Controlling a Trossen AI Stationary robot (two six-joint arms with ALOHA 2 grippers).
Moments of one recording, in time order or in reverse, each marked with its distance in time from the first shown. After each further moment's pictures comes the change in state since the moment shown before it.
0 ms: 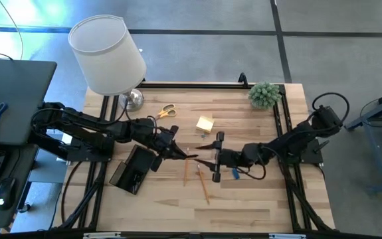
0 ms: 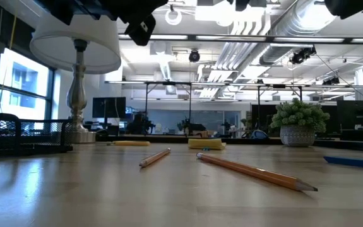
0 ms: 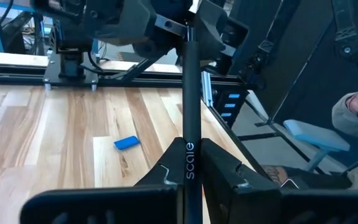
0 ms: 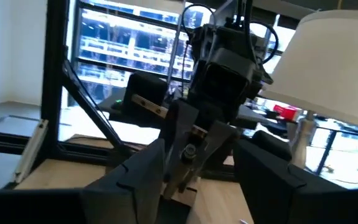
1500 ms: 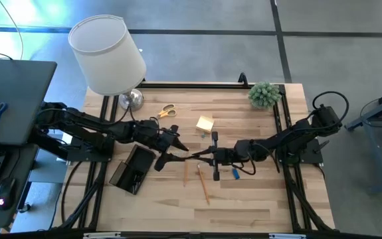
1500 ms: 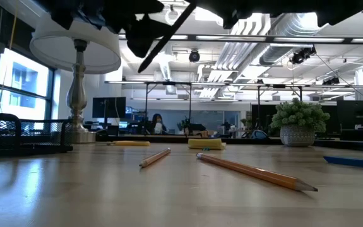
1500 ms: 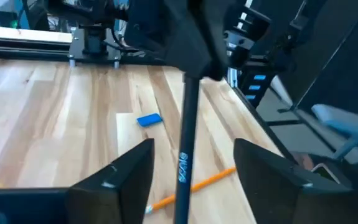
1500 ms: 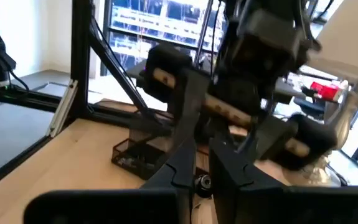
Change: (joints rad) left arm 0.004 0.025 0.000 -0.071 -0.083 0.032; right arm -0.065 0.001 -0.001 -0.172 -0.165 0.054
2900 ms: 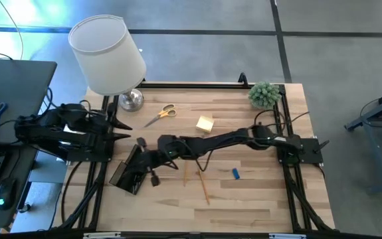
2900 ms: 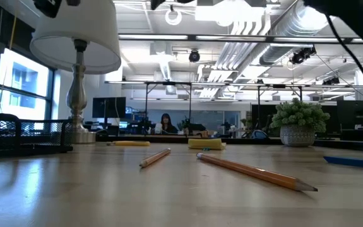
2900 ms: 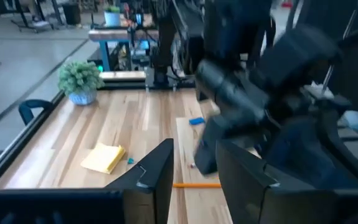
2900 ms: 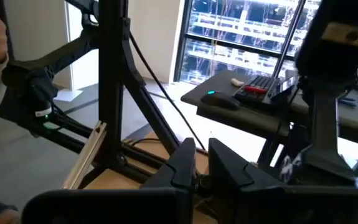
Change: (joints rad) left arm -0.002 -0.990 0.000 -0.890 -0.232 0.090; right arm -0.140 0.857 1.412 -0.596 -0.508 0.025
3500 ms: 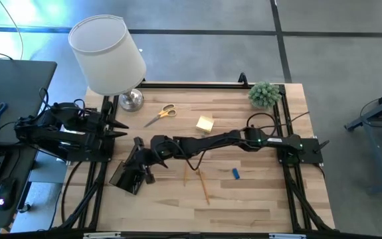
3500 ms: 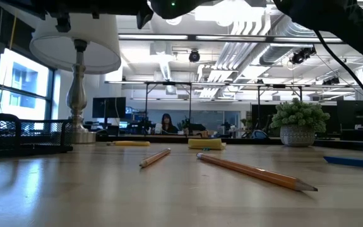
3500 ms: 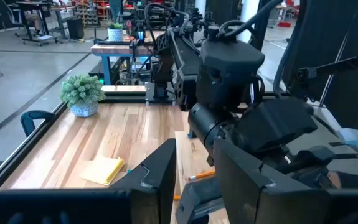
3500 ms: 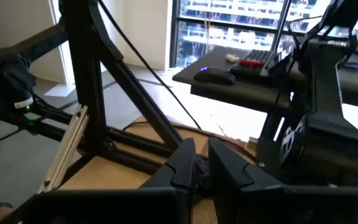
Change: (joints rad) left arm 0.000 -0.056 0.000 0.011 0.001 -0.020; right arm -0.027 0.132 0.154 -0.094 0.020 0.060
